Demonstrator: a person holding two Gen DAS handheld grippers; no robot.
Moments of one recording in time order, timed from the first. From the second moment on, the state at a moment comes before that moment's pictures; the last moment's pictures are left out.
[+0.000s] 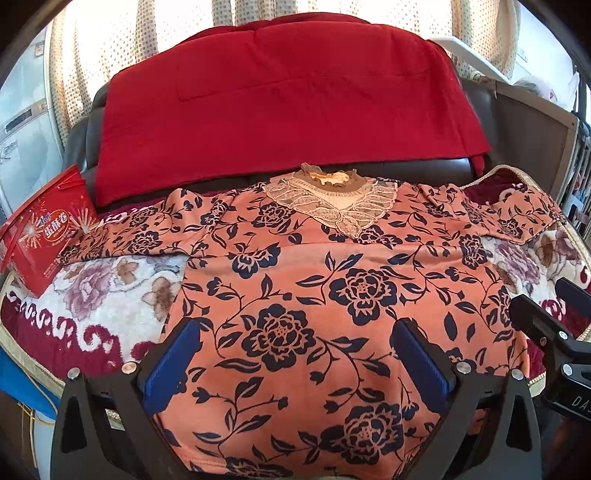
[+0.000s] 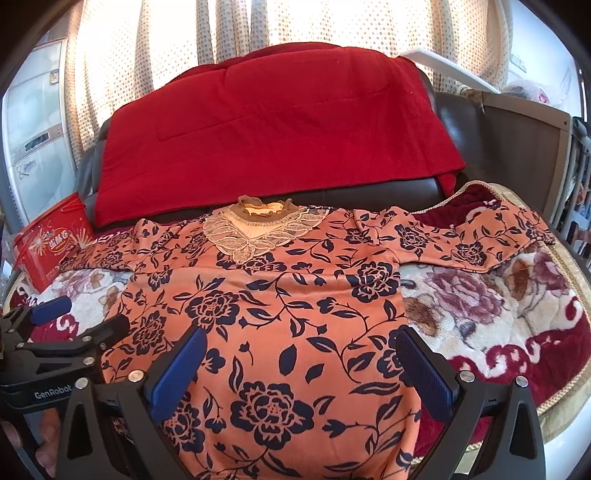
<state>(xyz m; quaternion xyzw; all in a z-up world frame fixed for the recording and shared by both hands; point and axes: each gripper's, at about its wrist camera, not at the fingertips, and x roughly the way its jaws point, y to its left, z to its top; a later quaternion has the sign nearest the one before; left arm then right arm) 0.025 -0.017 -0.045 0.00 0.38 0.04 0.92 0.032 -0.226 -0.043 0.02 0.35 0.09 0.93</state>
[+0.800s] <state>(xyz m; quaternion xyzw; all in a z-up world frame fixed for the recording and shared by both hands) 0.130 0.068 -0.153 -0.06 0.43 0.09 0.90 0.185 -0.558 -0.101 0.40 0.31 -0.09 0.86</state>
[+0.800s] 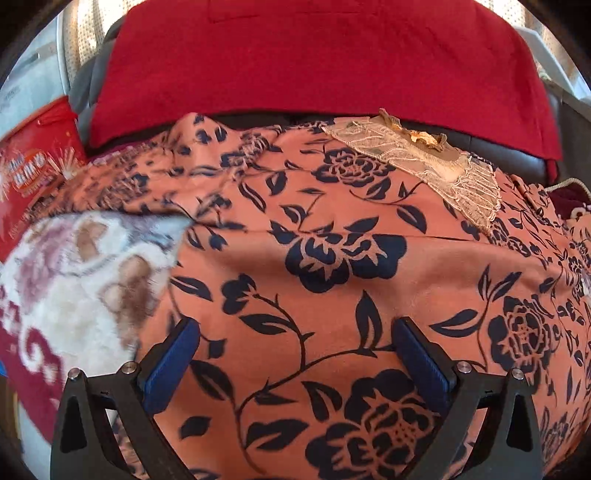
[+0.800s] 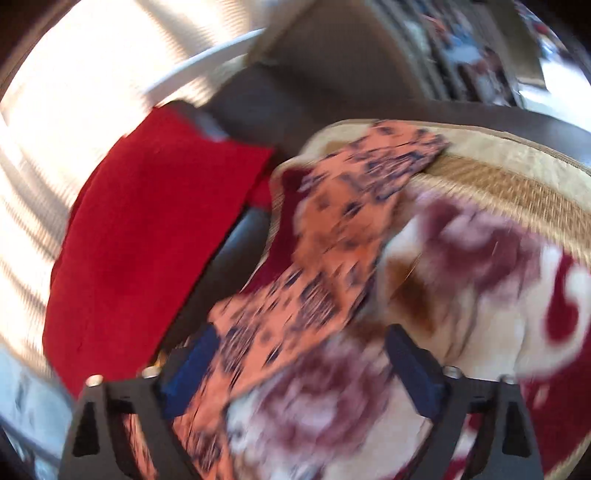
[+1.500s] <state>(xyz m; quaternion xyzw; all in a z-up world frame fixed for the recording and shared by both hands) 0.124 0.088 -0.165 -0.15 0.41 0.05 0.90 0.331 -0.440 0.021 0.11 0.32 -0.12 0.93</state>
